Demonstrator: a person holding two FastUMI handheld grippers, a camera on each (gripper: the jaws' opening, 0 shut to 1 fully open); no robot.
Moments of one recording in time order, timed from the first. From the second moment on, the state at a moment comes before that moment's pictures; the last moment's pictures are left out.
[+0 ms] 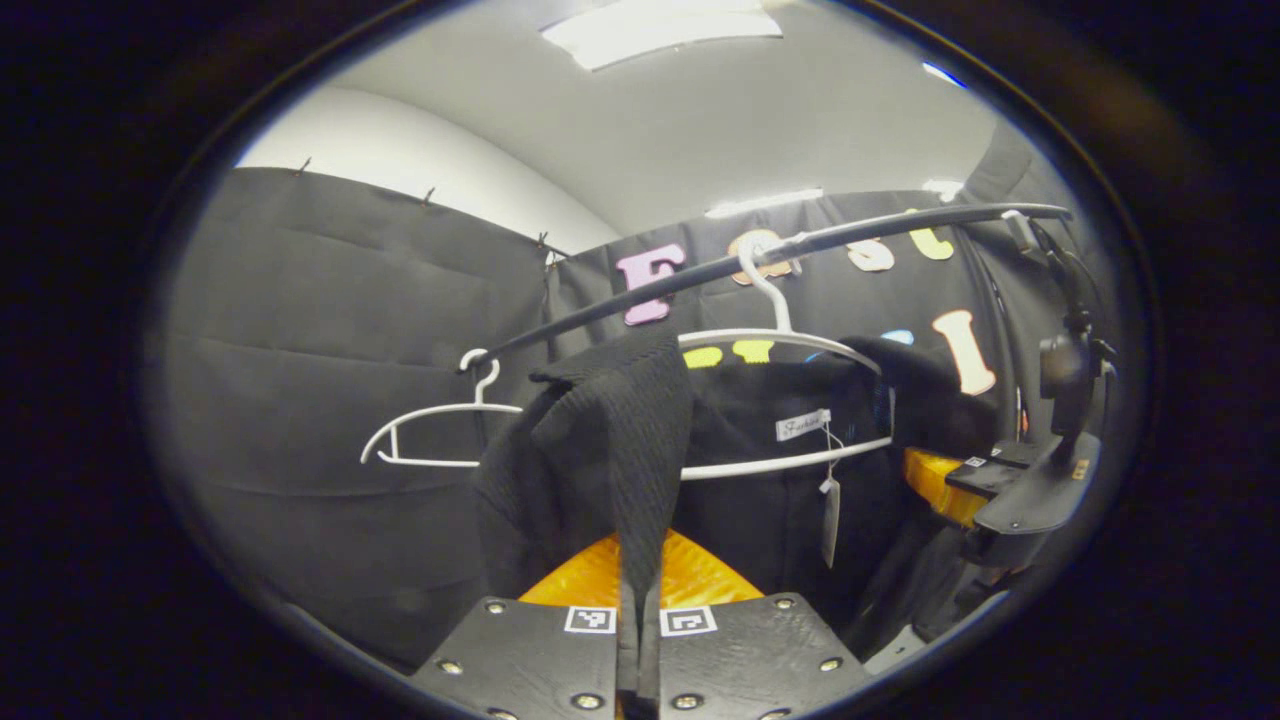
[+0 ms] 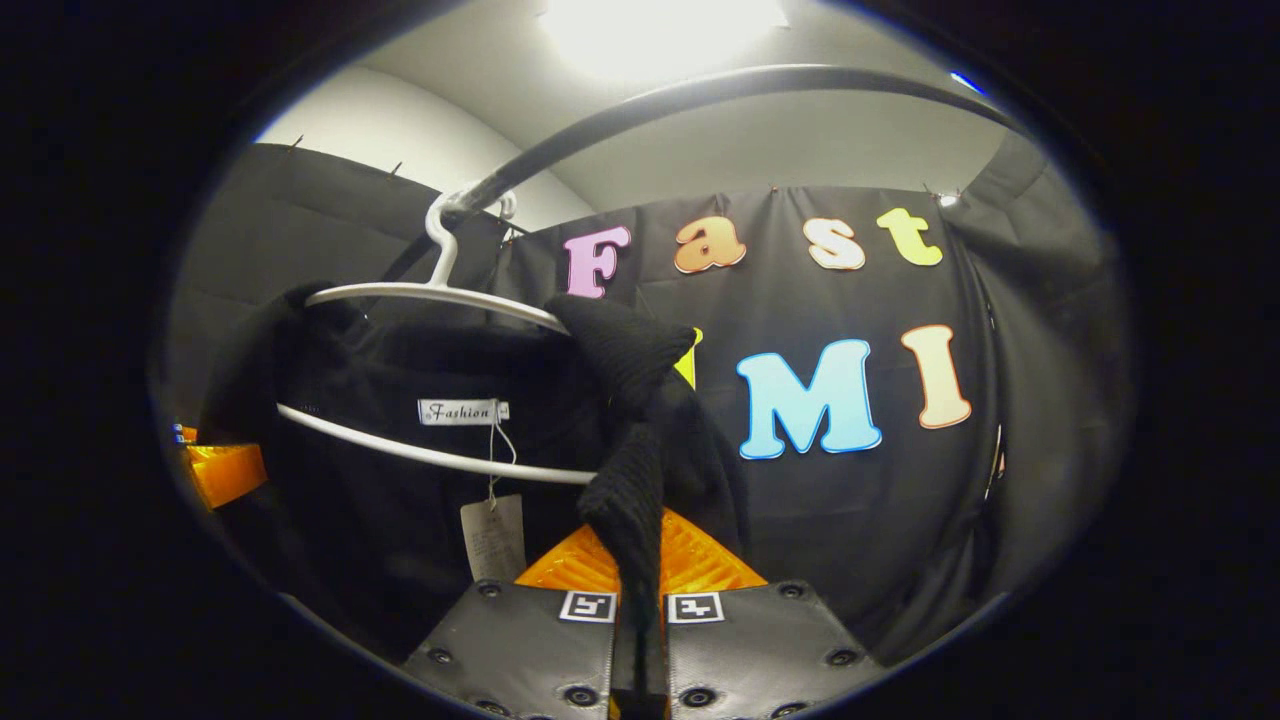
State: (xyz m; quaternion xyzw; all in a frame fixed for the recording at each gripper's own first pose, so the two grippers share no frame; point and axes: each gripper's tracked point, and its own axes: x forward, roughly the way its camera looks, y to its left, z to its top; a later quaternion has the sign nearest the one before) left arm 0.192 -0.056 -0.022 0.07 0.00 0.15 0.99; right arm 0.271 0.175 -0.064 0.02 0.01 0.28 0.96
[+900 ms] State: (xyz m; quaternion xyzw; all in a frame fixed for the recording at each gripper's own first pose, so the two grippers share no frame) left arm 0.181 0.018 0.086 0.13 -0.08 0.18 0.97; right arm 0.338 0.102 -0.006 -0.01 -0.08 0.20 0.98
